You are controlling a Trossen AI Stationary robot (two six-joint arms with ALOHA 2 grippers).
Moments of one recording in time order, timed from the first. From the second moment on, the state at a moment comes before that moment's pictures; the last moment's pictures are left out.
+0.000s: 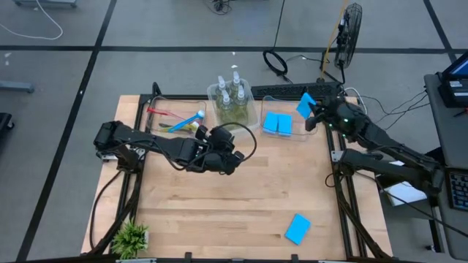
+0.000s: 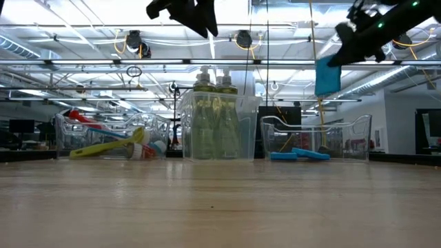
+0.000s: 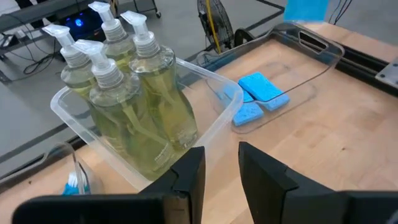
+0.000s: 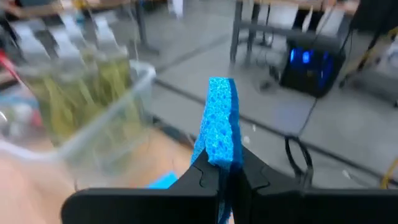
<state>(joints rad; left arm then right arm) -0.20 1.73 1.59 -0.81 -0.92 -0.79 -0.56 0.55 0.59 -0.33 0.37 0.11</state>
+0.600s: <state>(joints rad) -0.24 1.73 1.59 -0.81 -0.92 -0.82 -0.84 0.92 0.59 -0.38 0.00 0.22</state>
